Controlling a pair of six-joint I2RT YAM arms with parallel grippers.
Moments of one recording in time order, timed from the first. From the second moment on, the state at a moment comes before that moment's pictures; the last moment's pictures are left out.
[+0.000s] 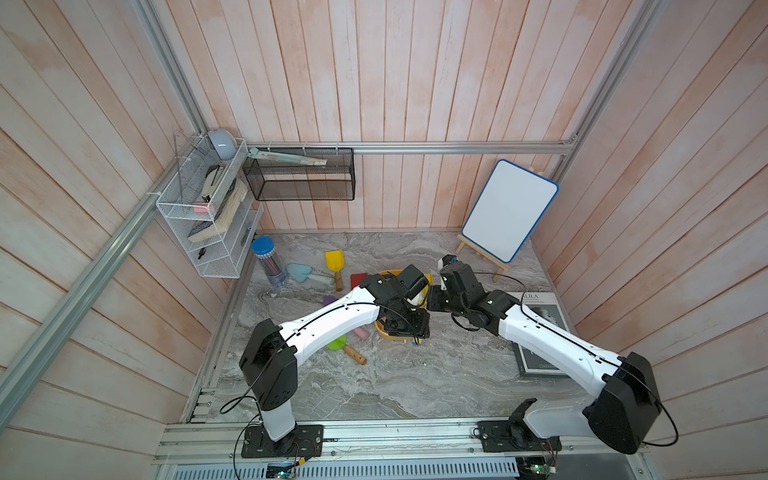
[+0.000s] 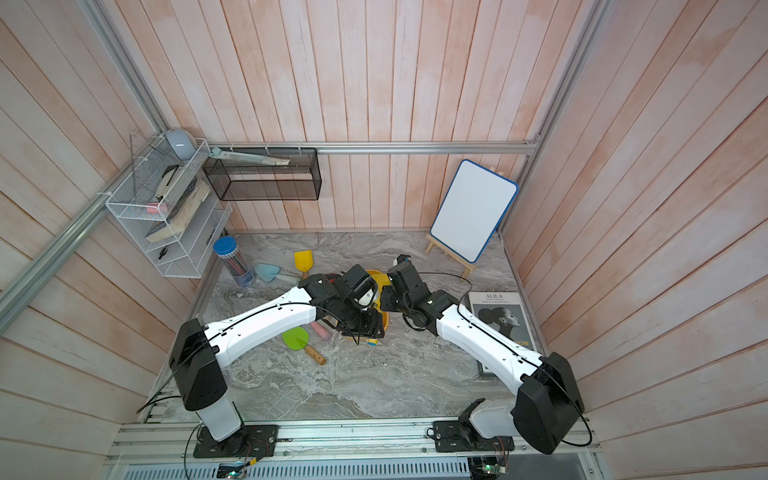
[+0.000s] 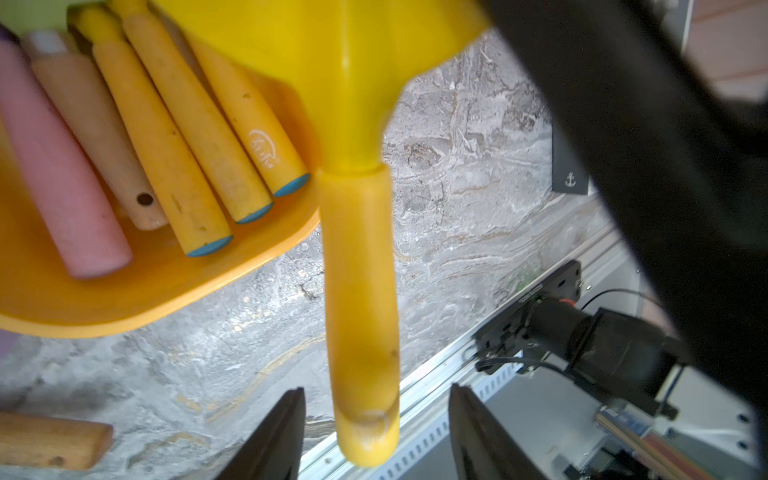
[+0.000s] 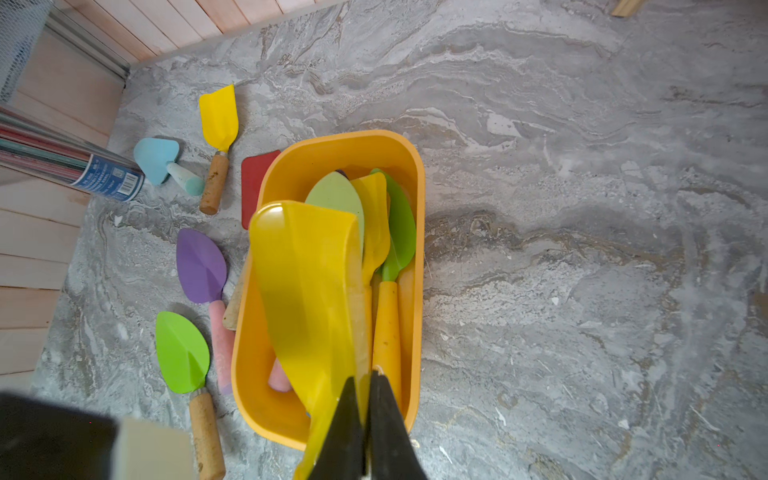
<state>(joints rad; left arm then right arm) -0.89 1.75 1.55 -0.95 0.31 -0.62 0.68 1.36 1.05 -0.47 0.12 0.62</state>
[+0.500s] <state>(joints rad) -0.87 1.50 1.32 -0.74 0.27 -0.63 0.59 1.40 1.03 -0.37 -0.03 0.51</state>
